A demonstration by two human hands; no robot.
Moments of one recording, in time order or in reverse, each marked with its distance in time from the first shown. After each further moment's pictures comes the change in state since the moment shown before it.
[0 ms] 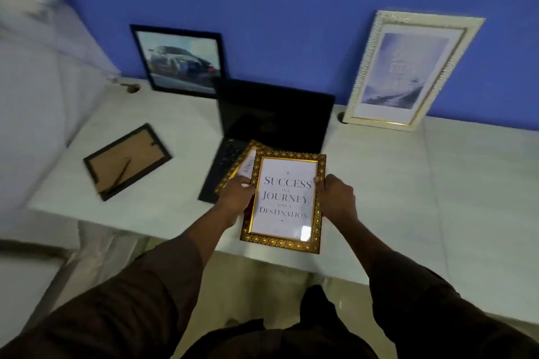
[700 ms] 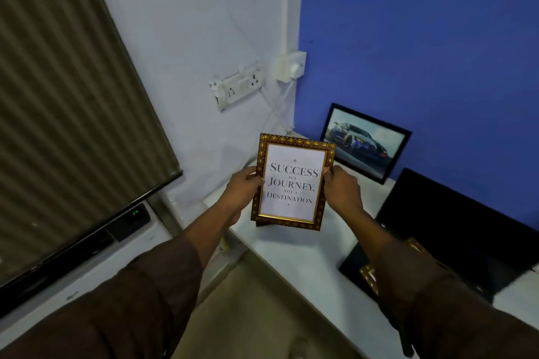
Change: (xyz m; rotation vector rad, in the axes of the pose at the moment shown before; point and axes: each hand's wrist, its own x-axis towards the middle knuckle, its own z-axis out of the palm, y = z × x) left_hand -0.110 -0.033 -0.387 -0.390 0.415 0.269; right_hand -0.053 -0.414 0.150 -0.043 -0.044 -0.644
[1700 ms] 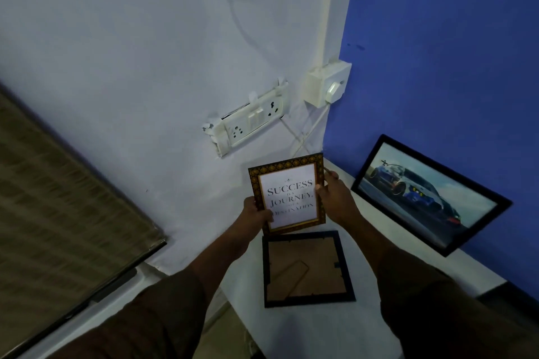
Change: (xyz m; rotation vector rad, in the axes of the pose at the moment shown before) left_hand 0.261 -0.029 -0.024 -0.041 0.030 -0.208; right_hand 0.267 -0.038 0.132 0.161 -0.314 -0.099
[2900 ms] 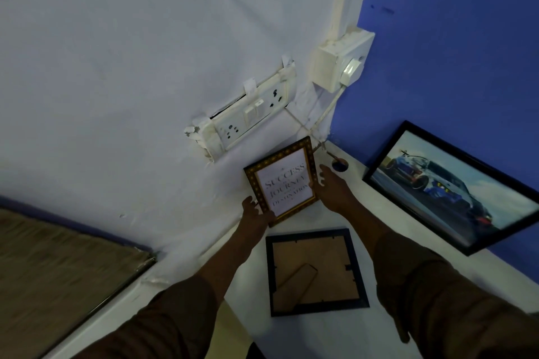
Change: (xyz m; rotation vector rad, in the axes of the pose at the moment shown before) left_hand 0.086 -0.048 -0.001 -0.232 0.081 -0.152; right_hand 0.066 0.010 0.034 0.148 -0.245 0.182
